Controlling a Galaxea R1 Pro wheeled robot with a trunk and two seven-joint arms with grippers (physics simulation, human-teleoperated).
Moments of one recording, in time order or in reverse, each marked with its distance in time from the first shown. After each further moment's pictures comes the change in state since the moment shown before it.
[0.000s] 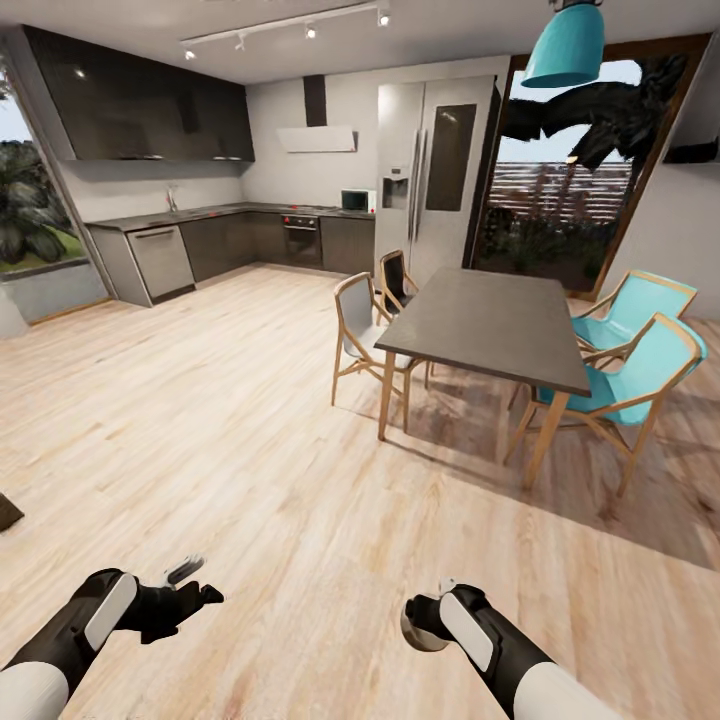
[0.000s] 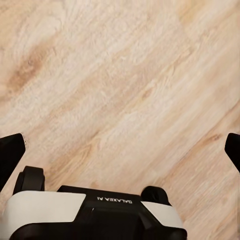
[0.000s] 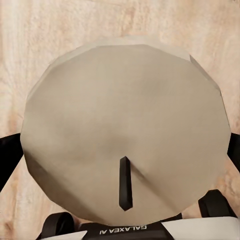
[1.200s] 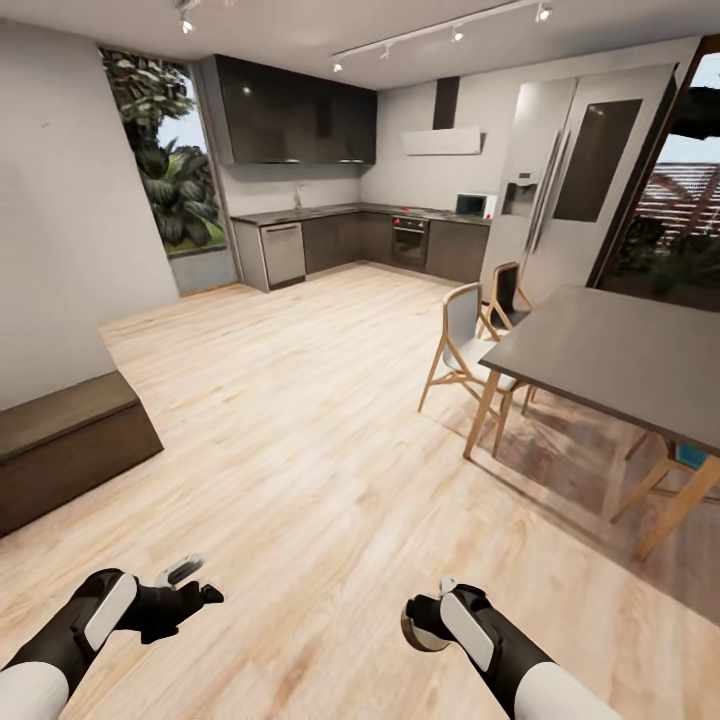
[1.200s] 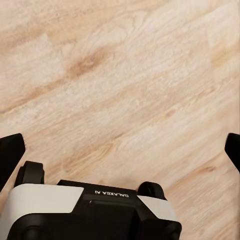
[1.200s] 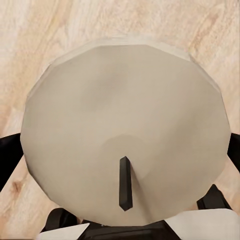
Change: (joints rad) left arm 0.000 0.000 0.000 0.000 0.001 0.000 -0.001; right arm 0.000 -0.002 0.000 0.000 0.000 0.000 0.000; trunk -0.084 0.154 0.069
